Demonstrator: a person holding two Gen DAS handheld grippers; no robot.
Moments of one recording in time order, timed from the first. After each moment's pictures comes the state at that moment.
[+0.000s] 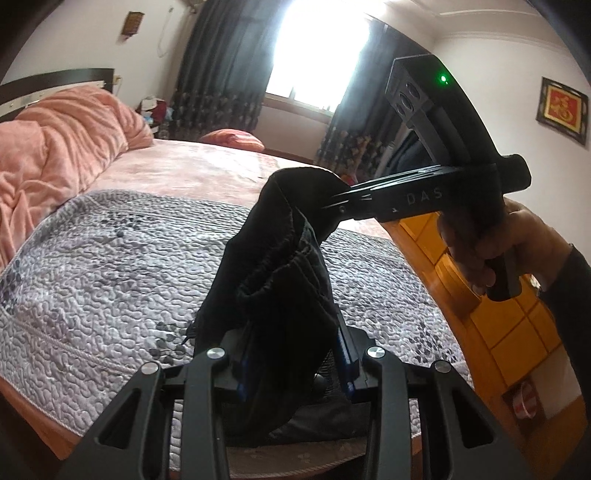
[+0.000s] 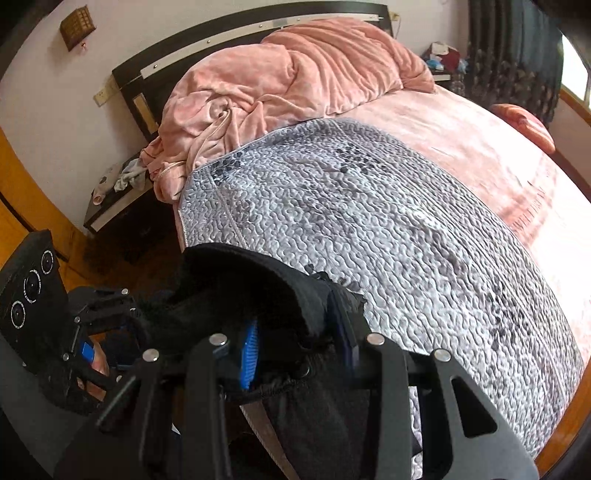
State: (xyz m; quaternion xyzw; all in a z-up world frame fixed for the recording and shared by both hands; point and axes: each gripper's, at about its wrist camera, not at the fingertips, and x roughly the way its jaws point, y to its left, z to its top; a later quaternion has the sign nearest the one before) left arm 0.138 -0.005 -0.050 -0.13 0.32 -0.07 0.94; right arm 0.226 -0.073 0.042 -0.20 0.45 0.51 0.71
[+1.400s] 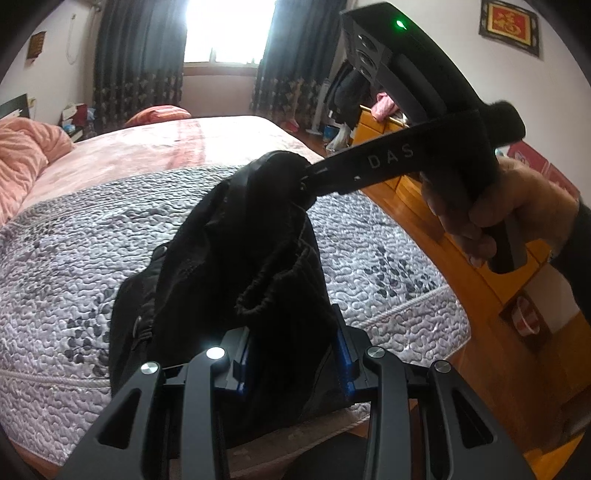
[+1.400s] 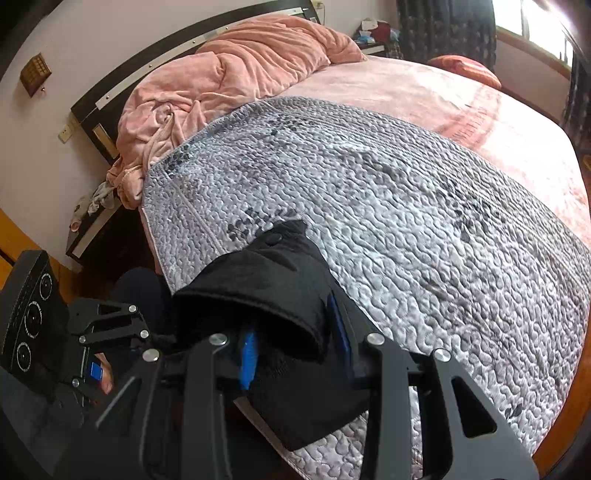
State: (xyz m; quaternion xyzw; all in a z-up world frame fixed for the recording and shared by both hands) left arm 0.168 -0.166 -0.124 -0.02 0.38 -0.18 0.90; right arm 0.223 -0.242 -0.044 -0.12 0.49 0.44 0.75
